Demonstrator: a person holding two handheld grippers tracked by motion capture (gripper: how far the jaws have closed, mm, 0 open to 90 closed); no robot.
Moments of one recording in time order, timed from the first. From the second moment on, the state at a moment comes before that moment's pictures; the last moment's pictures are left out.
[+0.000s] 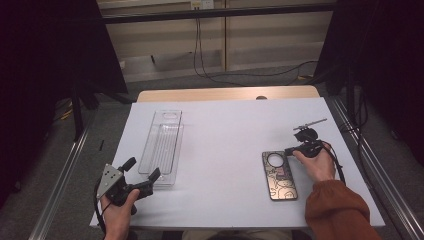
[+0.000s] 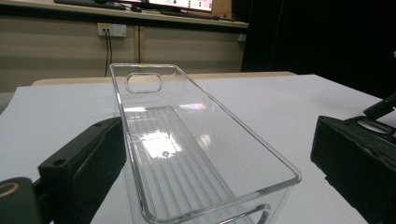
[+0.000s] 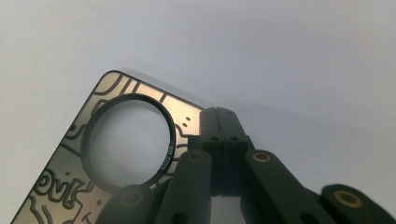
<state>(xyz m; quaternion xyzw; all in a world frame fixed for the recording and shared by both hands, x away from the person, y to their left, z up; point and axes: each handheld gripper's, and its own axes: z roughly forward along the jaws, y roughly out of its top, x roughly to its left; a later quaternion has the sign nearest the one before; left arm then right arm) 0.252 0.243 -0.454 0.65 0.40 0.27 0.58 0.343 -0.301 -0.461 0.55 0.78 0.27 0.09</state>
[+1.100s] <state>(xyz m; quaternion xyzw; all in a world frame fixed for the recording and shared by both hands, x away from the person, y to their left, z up) 0.250 0.246 -0.455 0.65 0.41 0.26 0.59 0.353 -0.269 -0.459 0.51 0.81 0.30 0.08</state>
